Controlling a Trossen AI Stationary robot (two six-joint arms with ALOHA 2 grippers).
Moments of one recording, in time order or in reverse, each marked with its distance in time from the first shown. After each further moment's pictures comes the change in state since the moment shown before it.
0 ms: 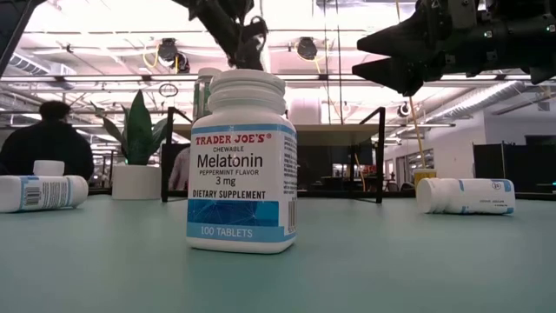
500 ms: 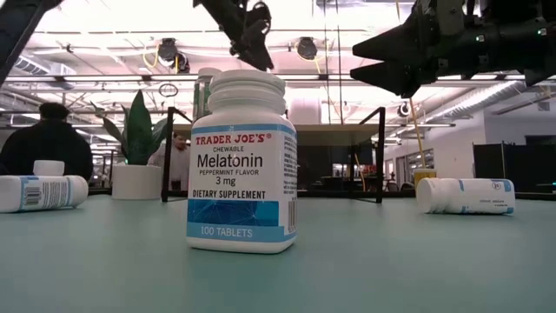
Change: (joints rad) left arm -0.008 0.068 0.217 -0.117 -0.011 -0.091; right arm -0.034 0.000 0.000 0.000 -0.002 -0.003
